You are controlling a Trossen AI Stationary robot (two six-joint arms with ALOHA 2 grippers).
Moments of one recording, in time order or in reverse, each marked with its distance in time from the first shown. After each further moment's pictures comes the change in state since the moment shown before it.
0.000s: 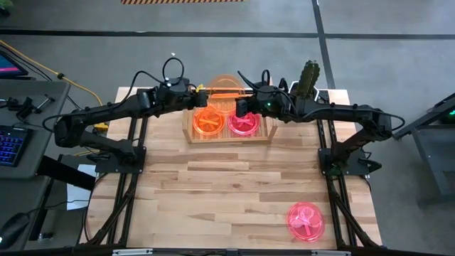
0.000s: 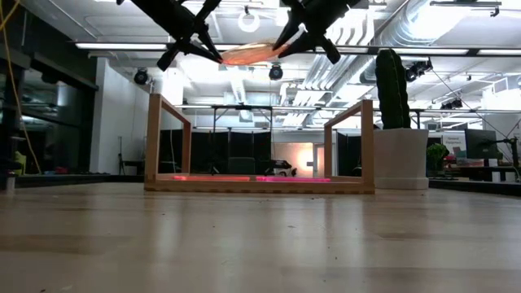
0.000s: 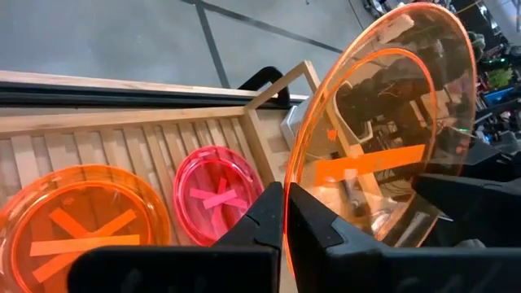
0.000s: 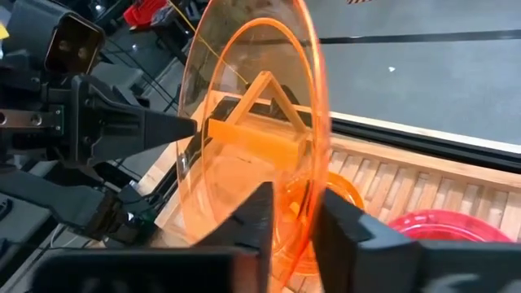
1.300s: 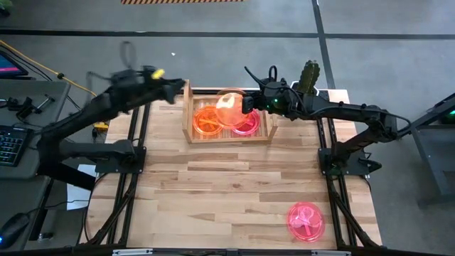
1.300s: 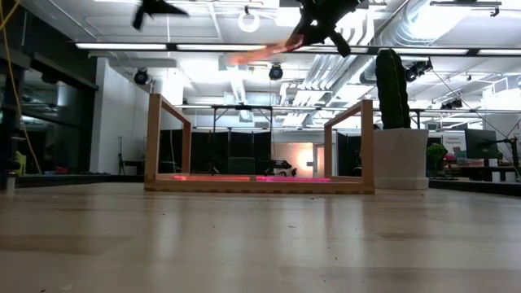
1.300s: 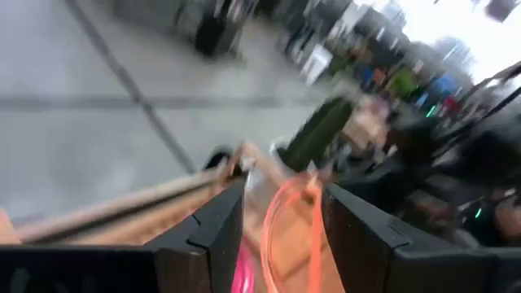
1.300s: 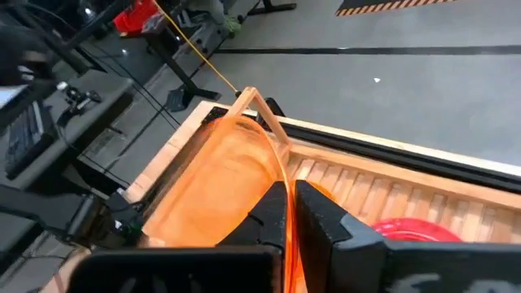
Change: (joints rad) left arm 0.092 -0.312 0.000 -0.004 0.093 0.355; right arm -0.023 -0.065 -0.002 -0.068 0.017 -0.036
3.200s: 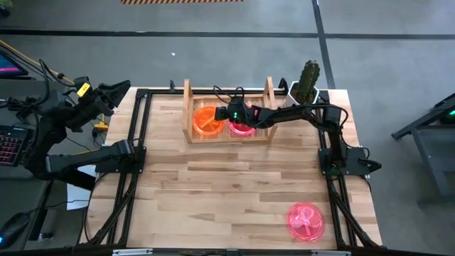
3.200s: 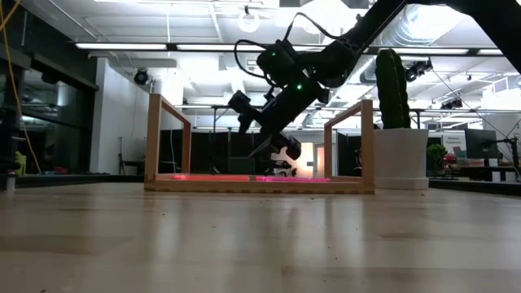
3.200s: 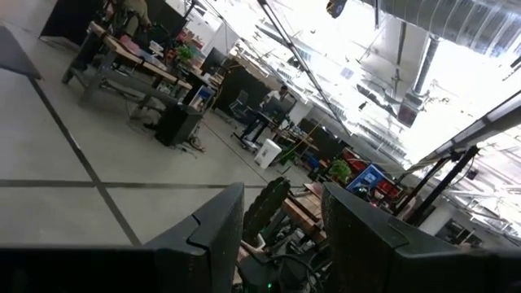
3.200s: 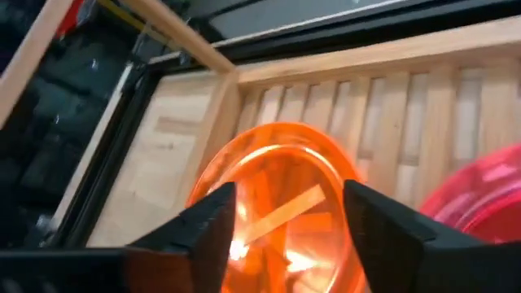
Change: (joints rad) left arm -0.027 -0.514 0.000 -0.181 -0.090 -0.013; right arm -0.073 0.618 -0.021 0.523 -0.058 0.284
